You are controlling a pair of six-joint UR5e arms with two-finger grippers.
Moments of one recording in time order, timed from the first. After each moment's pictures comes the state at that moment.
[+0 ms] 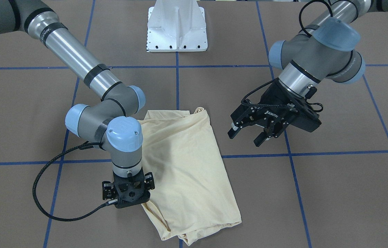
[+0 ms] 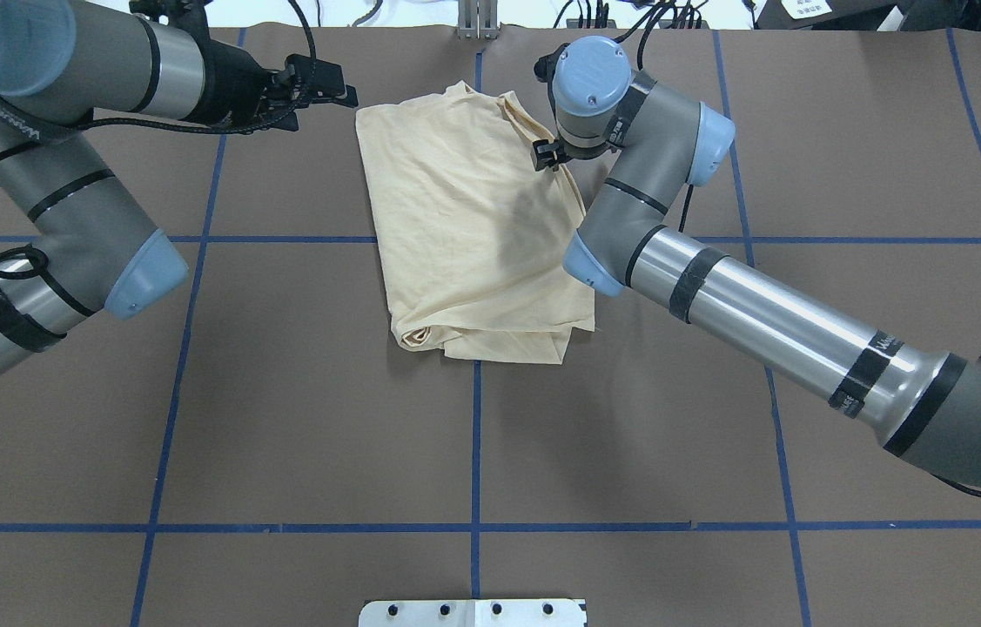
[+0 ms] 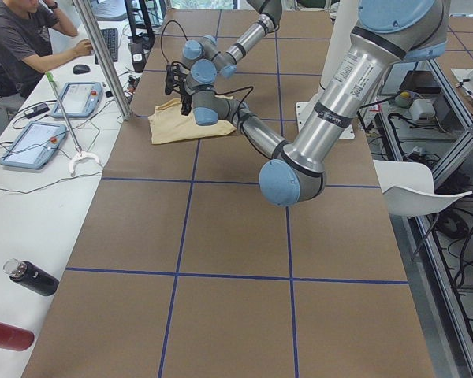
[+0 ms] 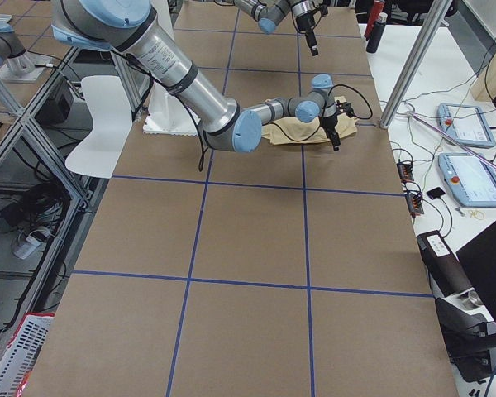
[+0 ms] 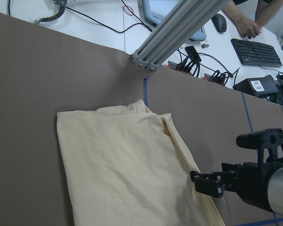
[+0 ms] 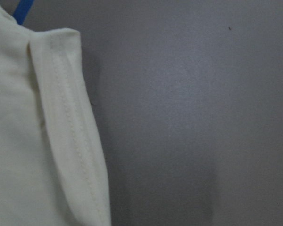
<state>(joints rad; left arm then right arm) -0.89 -2.14 -1.57 -2.39 -2.00 -1.33 0.77 -0.60 0.86 -1.14 1.71 0.75</state>
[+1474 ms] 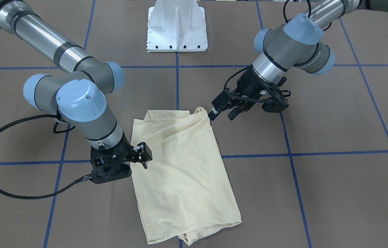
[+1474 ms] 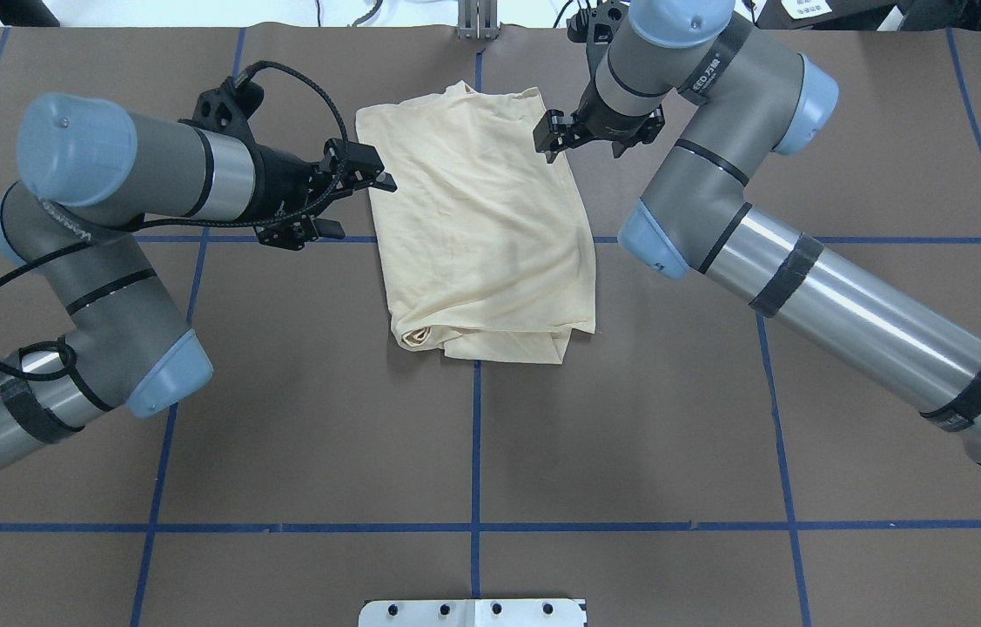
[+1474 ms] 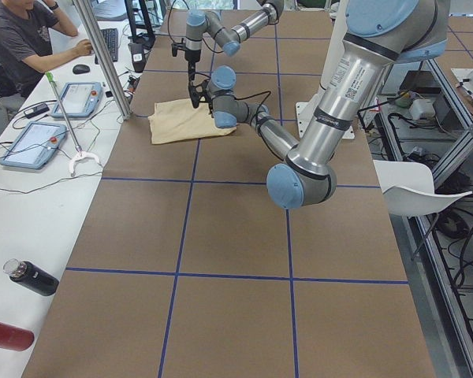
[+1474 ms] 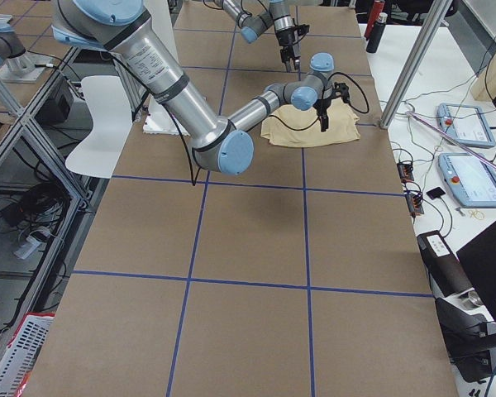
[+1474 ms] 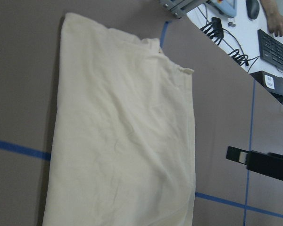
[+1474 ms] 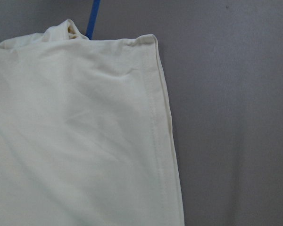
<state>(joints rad) -0.70 -2.05 -1.66 -2.38 -1.93 -1.83 0.83 -0.79 1.34 -1.27 2.04 0.91</state>
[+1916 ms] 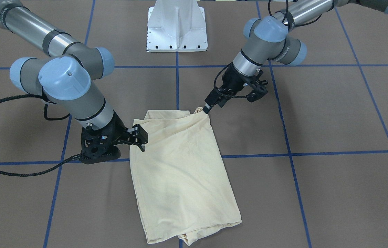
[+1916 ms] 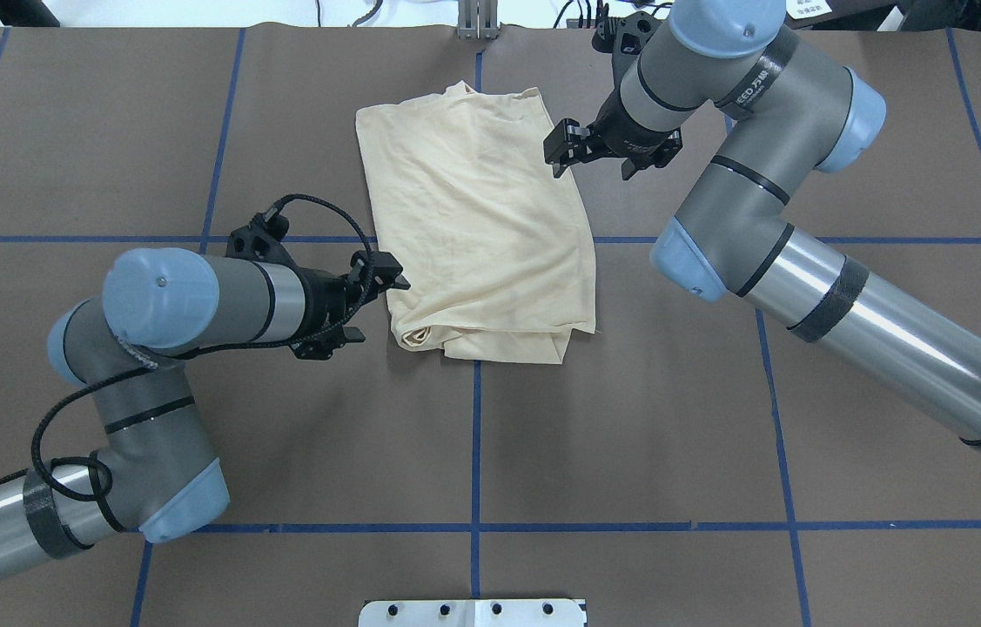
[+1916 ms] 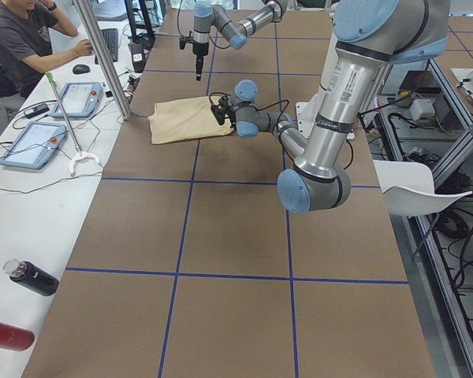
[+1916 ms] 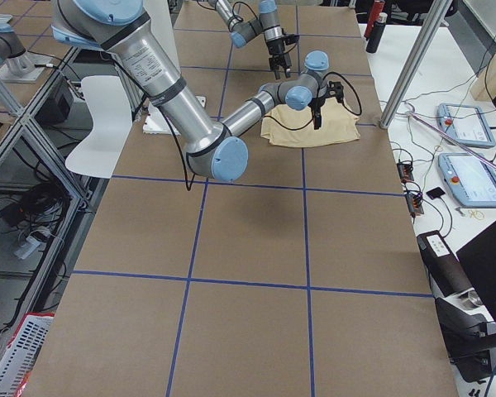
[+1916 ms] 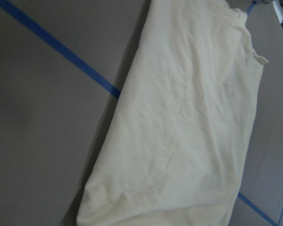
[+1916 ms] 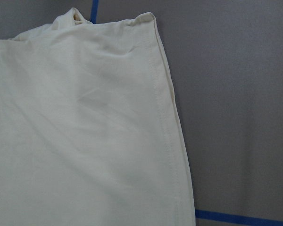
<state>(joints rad) -0.51 -2.00 -1.68 -2.30 -1.74 -2.03 0.83 -0.86 1.45 -1.28 2.09 1.00</state>
